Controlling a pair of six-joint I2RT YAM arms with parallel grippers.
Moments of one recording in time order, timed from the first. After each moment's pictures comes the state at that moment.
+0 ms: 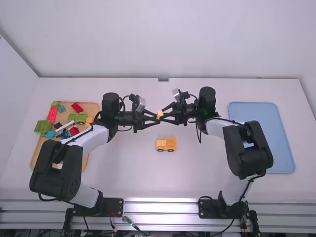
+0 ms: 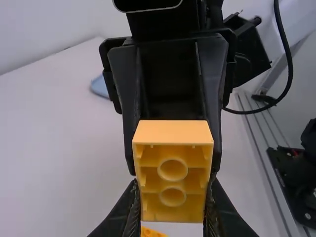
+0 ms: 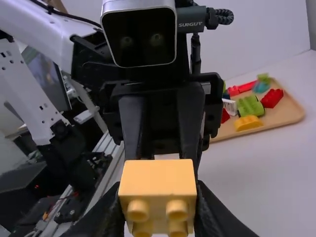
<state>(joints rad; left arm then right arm) -0.16 1.58 0.78 0.37 1.21 0.11 0.26 1.88 0.93 0.84 -1.51 0.27</state>
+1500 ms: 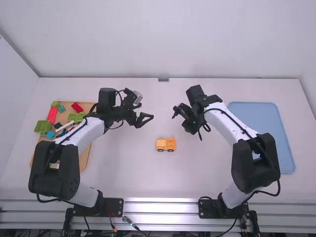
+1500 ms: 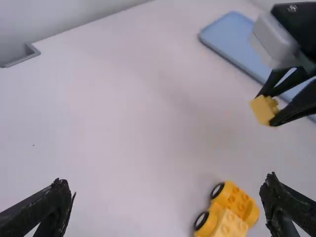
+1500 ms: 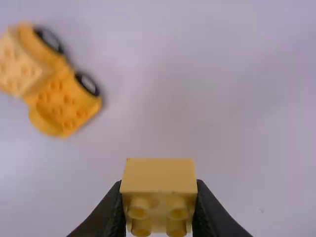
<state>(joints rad) -0.09 1.58 0.96 -0.14 0.78 0.35 0.36 1.74 1.26 -0.93 -0.09 -0.64</state>
